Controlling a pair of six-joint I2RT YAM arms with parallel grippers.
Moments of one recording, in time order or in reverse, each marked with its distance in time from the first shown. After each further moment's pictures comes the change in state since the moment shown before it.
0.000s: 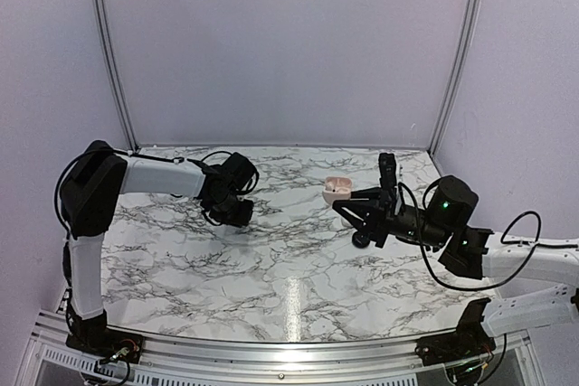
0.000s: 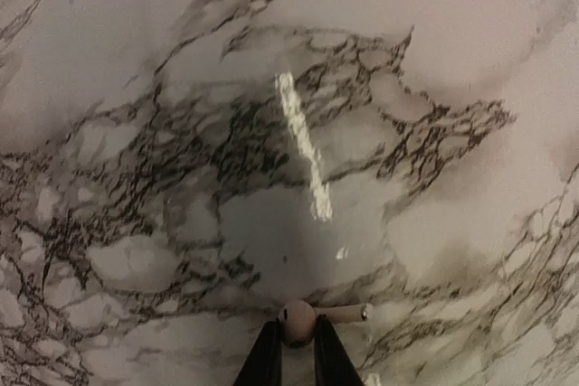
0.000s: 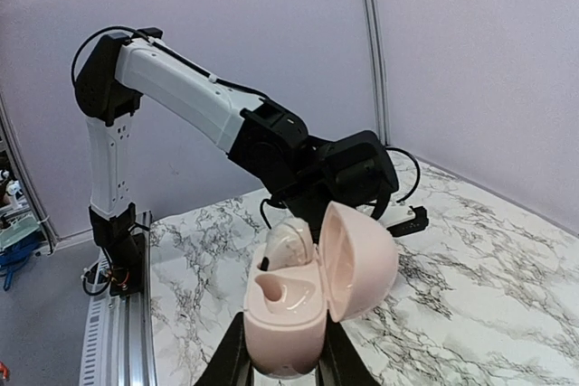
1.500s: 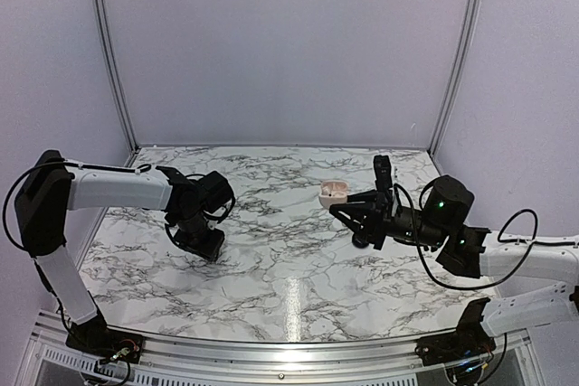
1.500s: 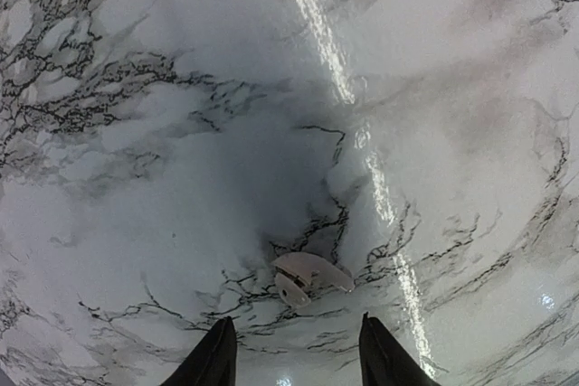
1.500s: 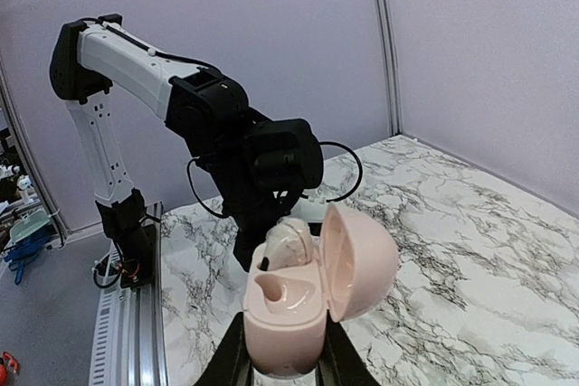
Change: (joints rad) left arm -0.059 -0.360 -0.323 -0.342 0.058 0.035; right arm 0.000 0.027 0.006 -0.008 -0.045 0.015
